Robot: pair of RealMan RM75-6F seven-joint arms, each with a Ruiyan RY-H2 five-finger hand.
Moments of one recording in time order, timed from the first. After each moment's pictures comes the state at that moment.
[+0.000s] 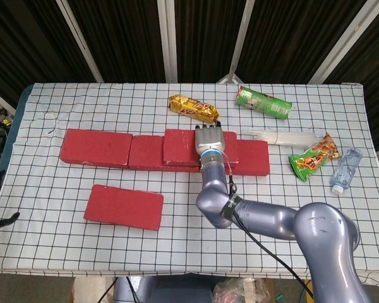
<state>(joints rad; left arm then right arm) -0.11 -1.19 -0.15 -1.66 1.20 1.44 0.36 1.53 -1.57 0.33 -1.30 0.41 1.00 -1.15</state>
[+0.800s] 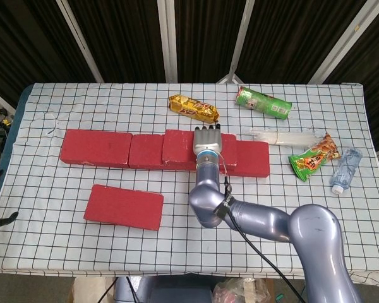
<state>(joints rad) -0.12 -1.19 -0.14 -1.65 1.18 1.44 0.35 1.50 -1.66 0.49 -1.22 0.45 1.08 -1.32</state>
